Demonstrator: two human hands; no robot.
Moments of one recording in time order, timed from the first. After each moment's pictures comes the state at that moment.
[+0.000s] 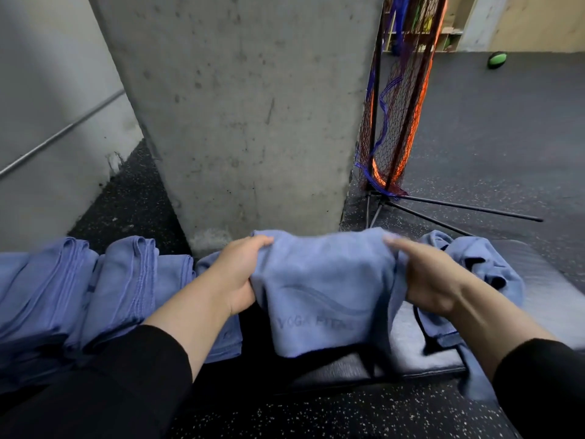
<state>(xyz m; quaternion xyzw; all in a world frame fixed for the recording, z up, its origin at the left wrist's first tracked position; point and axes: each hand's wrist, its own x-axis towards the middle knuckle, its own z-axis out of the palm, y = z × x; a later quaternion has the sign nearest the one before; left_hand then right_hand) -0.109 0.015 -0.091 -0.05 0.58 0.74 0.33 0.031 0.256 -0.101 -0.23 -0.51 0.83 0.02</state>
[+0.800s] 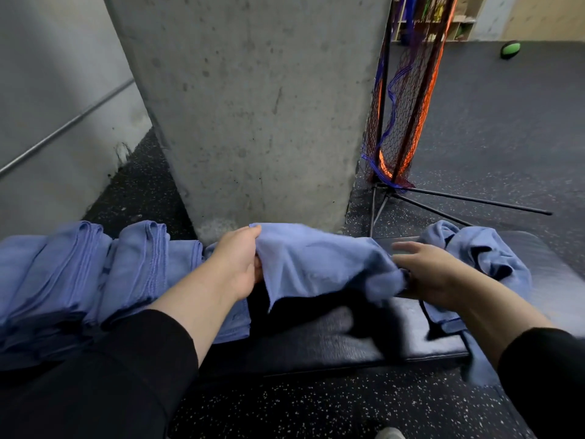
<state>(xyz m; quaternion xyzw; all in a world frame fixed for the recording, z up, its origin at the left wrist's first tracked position) -0.113 0.007 -0.097 -0.12 0.61 0.74 0.26 0.037 0.253 -0.108 -0.35 -0.67 0.65 -0.01</state>
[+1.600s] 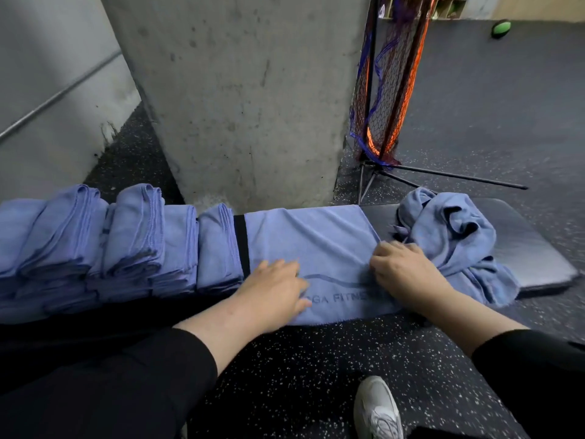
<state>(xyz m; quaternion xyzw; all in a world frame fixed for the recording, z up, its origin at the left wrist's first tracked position) -0.017 -0.012 -0.155 0.51 0.86 -0.04 0.08 0.098 0.244 -0.177 -0.04 -1.00 -0.04 0.07</state>
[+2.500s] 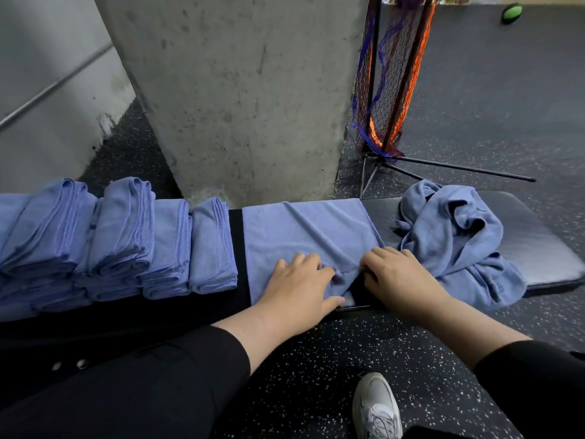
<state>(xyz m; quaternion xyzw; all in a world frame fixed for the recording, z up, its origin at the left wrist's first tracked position) 0.008 0.029 -0.177 0.48 0.88 0.05 0.05 0.102 0.235 -0.193 -0.04 -1.00 0.01 0.06</state>
